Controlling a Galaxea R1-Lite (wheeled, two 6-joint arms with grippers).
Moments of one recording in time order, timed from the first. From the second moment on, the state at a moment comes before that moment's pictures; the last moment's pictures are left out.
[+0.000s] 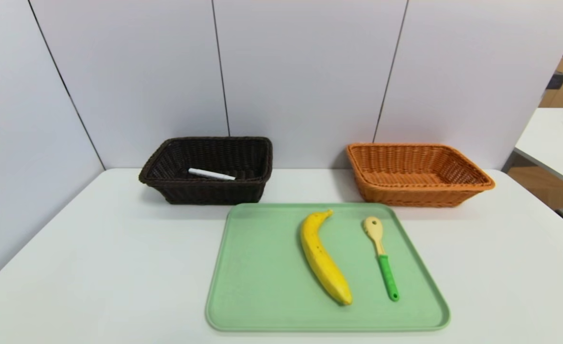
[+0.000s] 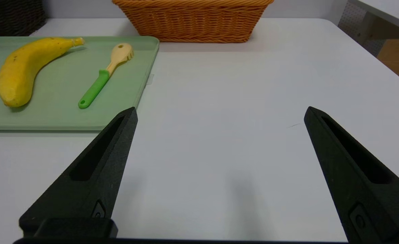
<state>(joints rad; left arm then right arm) 0.01 0.00 0.00 0.00 -0.04 0.09 -0.01 0.00 0.00 0.00 0.00 0.00</state>
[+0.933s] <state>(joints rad) 0.01 0.00 0.00 0.00 -0.04 0.09 -0.01 0.00 0.00 0.00 0.00 -0.01</state>
